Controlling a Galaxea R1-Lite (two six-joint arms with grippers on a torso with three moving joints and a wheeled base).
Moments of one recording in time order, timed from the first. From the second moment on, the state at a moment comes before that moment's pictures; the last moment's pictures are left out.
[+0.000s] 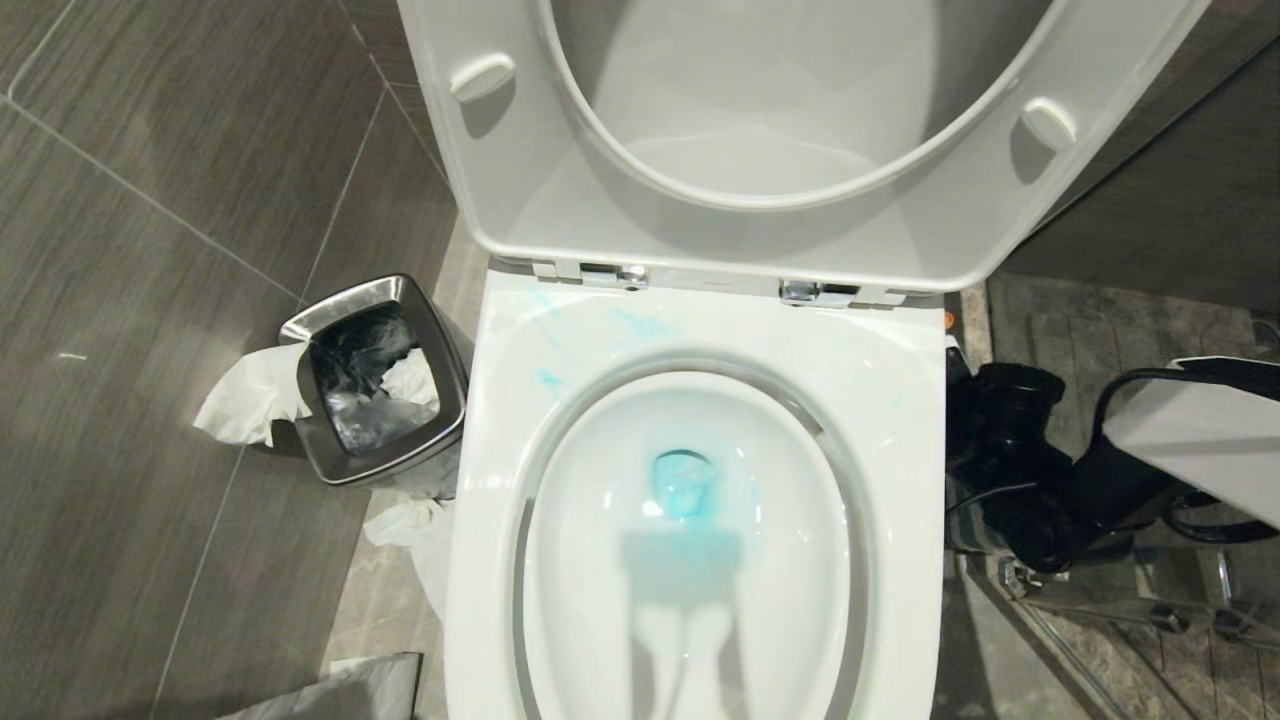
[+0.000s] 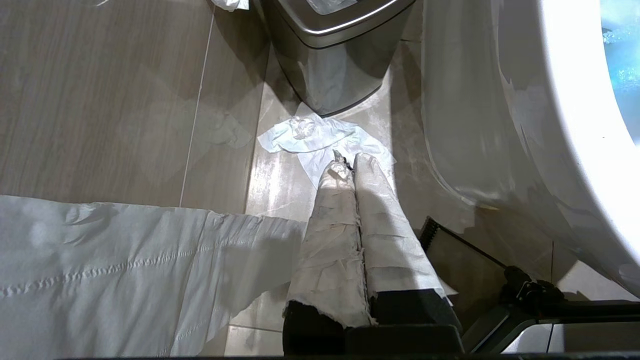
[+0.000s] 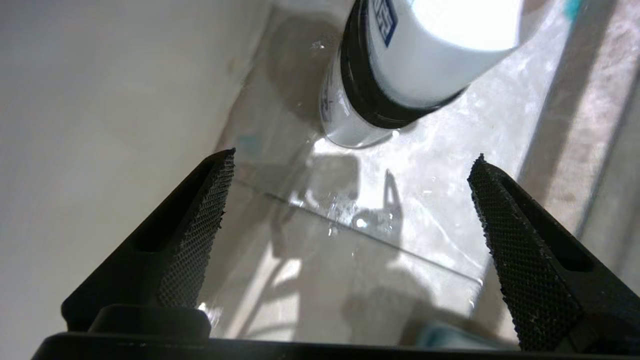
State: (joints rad) left arm 0.00 0.00 0.00 0.01 0.00 0.00; right arm 0.13 2.25 -0.97 -1.20 -0.07 -0.22
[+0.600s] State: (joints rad) left arm 0.00 0.00 0.00 0.01 0.00 0.00; right arm 0.14 1.98 -0.68 -1.20 -0.10 -0.21
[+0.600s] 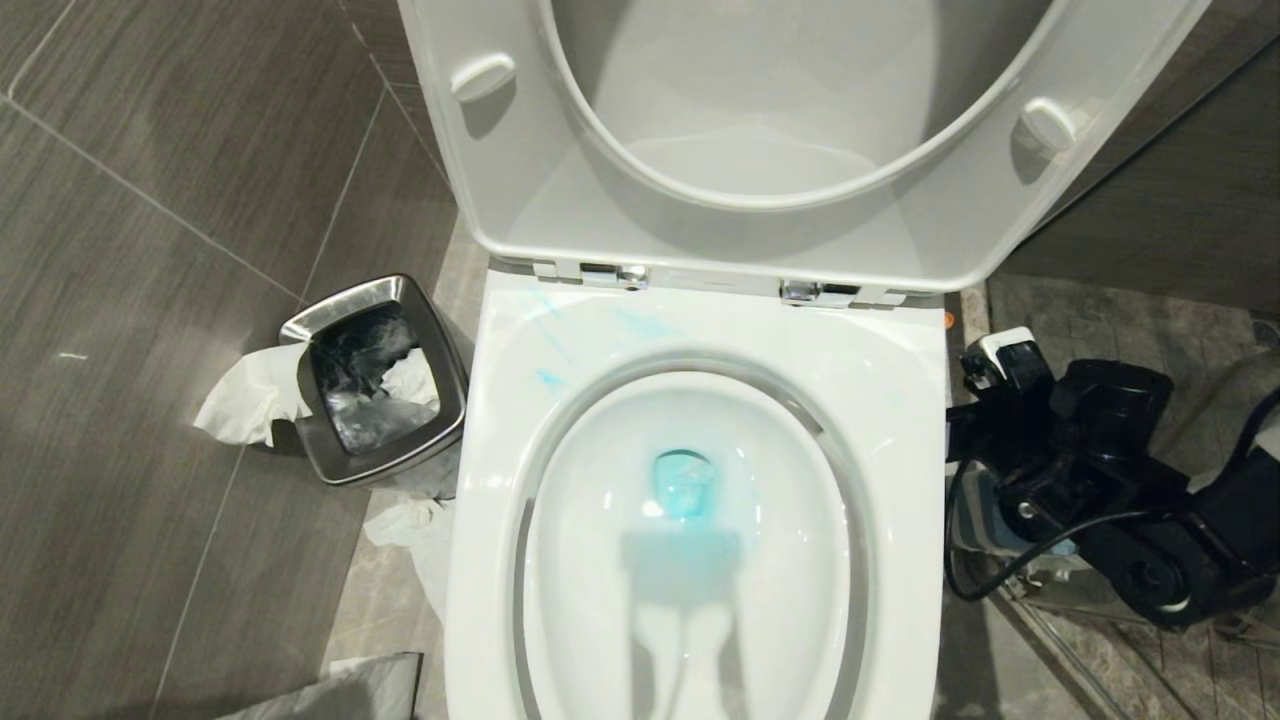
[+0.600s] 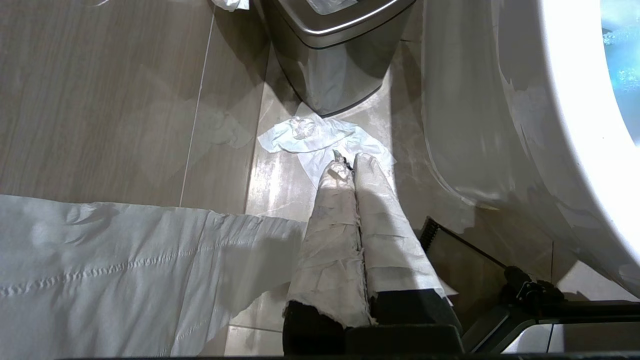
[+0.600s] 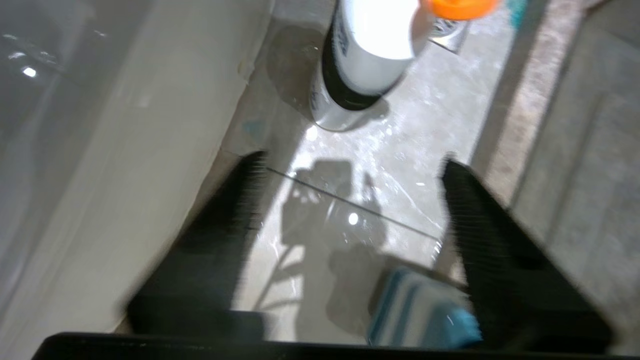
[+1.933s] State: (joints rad) left arm 0.00 0.00 0.00 0.01 0.00 0.00; right arm -0.05 1.33 -0.68 -0.33 0.00 -0.18
